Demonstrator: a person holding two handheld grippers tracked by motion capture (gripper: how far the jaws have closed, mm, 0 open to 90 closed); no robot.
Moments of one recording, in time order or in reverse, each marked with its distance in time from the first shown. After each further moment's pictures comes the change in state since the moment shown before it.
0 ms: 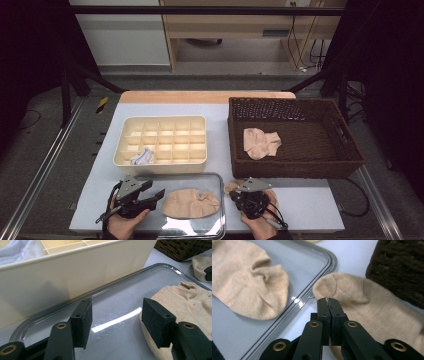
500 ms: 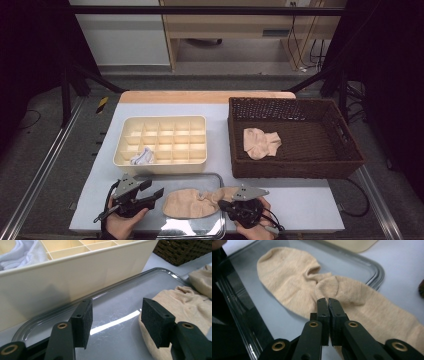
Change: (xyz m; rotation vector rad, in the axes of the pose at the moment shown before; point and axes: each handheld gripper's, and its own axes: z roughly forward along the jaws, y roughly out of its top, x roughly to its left) left arm 0.001 0.005 -0.005 -0.020 -0.026 -0.023; right arm 0.023 -0.002 -0.006 -0.046 0.206 -0.049
